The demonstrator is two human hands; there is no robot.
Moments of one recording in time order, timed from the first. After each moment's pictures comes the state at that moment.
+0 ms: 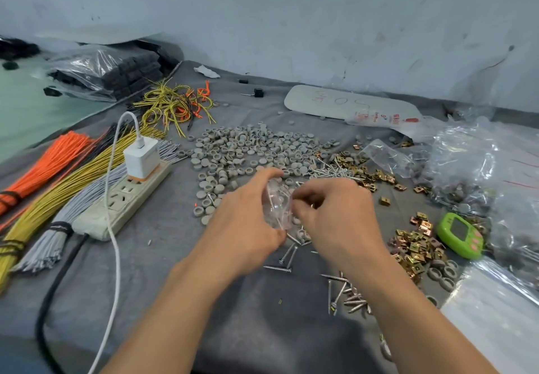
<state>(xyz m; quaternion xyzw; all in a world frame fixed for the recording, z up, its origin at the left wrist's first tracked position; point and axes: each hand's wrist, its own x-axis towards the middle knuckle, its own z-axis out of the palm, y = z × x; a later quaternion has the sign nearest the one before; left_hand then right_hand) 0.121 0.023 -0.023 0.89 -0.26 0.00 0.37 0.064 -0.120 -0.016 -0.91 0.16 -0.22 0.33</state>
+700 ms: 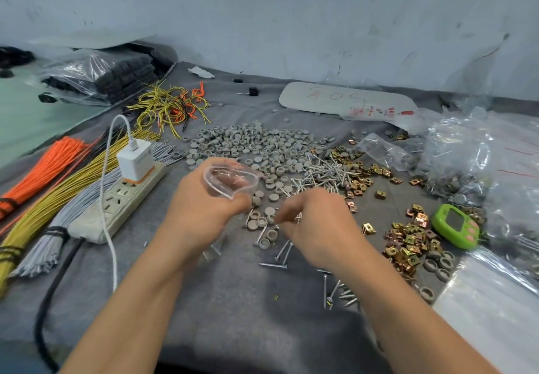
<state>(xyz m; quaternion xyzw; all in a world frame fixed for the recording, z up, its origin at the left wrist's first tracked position) 0.137 0.049 -0.016 0.77 -0.16 -0.04 0.62 0.068 -0.120 -0.027 -0.94 0.15 -0.06 0.30</state>
